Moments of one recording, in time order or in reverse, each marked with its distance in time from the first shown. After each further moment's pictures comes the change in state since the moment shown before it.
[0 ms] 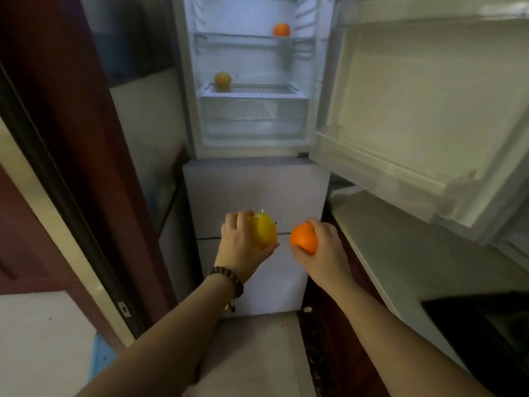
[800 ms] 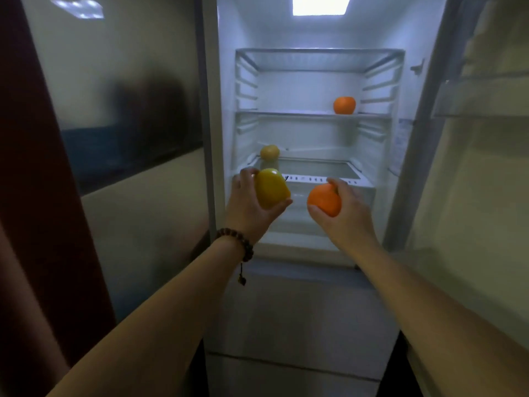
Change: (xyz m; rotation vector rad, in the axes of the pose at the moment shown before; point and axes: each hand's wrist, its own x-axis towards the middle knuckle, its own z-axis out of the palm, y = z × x) left_hand 0.364 0.013 -0.037 -0.042 0.373 0.104; right_hand 0.398 -0.075 0.006 0.133 0.127 -0.345
